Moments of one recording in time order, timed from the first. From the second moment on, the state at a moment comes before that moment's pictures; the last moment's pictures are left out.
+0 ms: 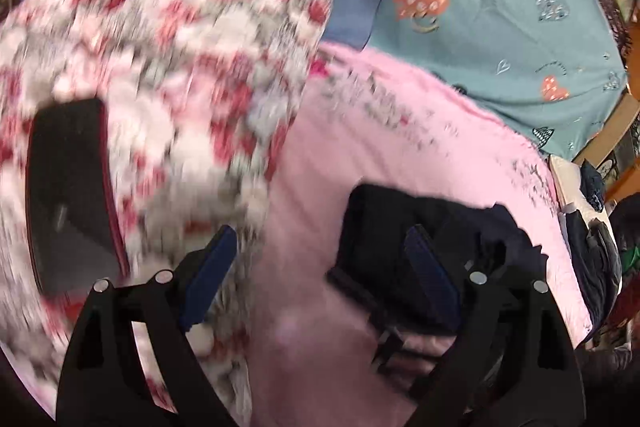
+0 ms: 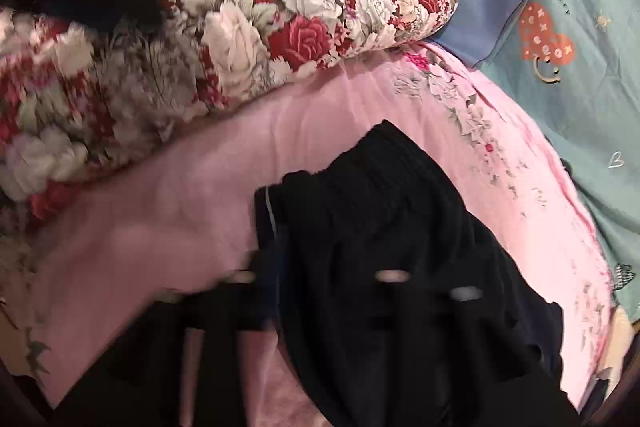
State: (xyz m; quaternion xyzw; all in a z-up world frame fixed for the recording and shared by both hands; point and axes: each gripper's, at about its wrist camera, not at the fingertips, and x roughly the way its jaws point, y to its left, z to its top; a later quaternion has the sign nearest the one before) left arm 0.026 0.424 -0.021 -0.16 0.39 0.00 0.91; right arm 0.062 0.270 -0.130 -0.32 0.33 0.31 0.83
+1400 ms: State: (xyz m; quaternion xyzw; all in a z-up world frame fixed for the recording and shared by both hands) left arm 0.180 0.285 0.012 -0.12 0.54 -0.22 0.80; right arm 0.027 0.228 -0.072 -0.26 0.22 0.23 0.91
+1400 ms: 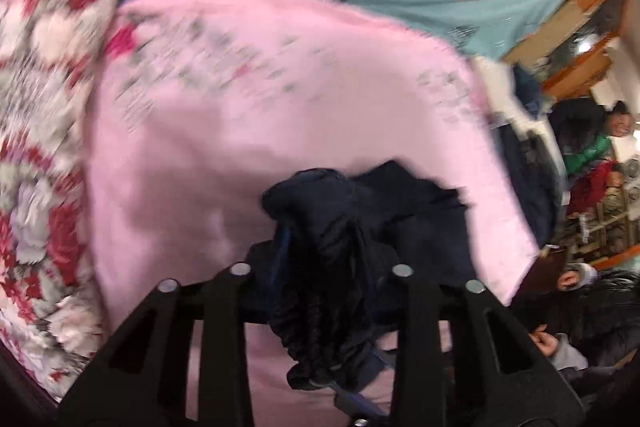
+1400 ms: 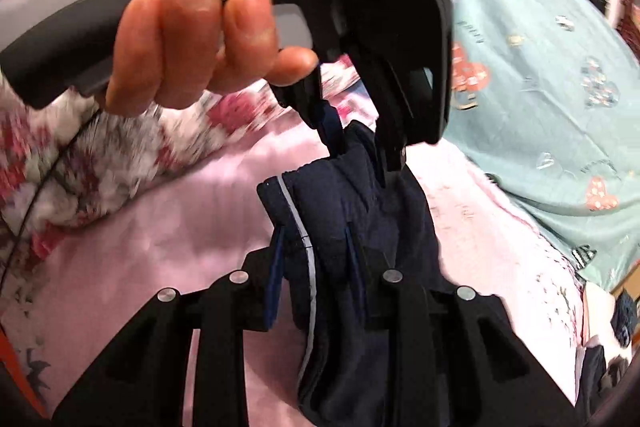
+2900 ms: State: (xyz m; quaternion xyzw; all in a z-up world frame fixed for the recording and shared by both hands) left arm 0.105 0.069 -0.092 0.06 0.53 -0.21 0.82; right arm 0.079 -0.176 -0.117 0.26 0.46 0.07 0.84
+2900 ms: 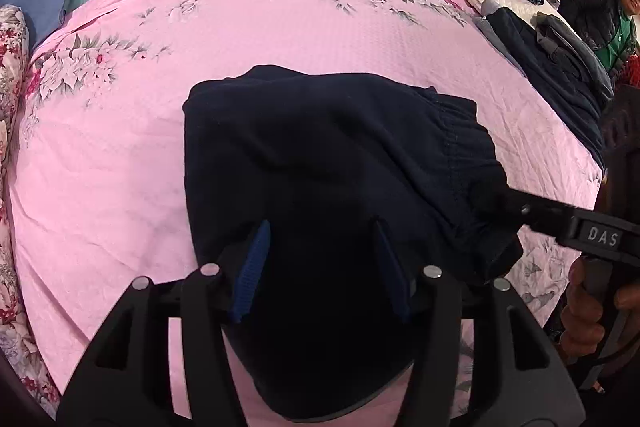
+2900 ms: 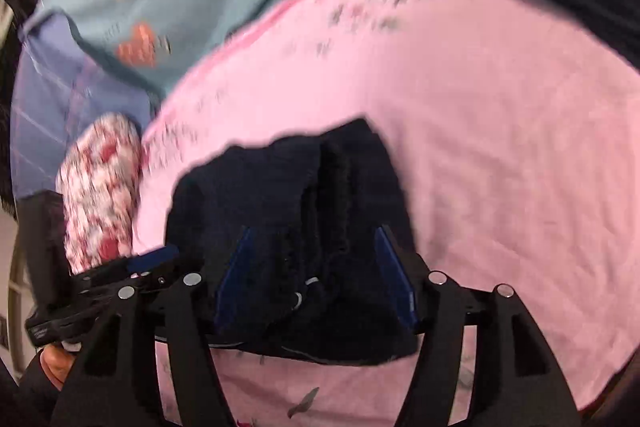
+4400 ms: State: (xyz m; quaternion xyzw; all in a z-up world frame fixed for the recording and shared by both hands) left arm 0.111 0.090 -0.116 0.09 0.52 -0.25 0.81; right arm 0.085 -0.192 -0.146 0.17 0.51 0.06 0.84
